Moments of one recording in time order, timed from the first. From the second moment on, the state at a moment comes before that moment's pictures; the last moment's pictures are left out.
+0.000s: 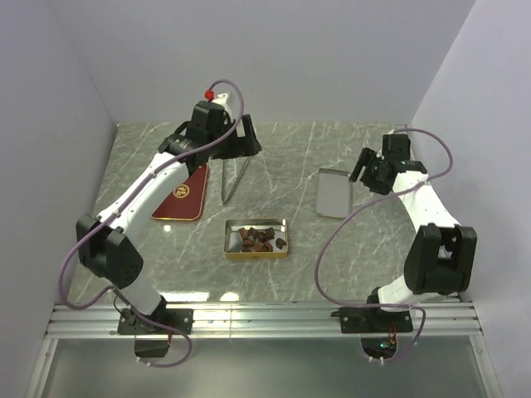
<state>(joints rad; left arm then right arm) -0.49 1.66 1.64 -0.53 0.04 -0.49 -0.04 1.47 1.17 -0.57 -0.08 0.38</state>
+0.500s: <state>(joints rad) -0.49 1.43 1.36 -0.54 0.06 -0.59 -0.04 1.66 1.11 -0.49 -0.08 0.42</state>
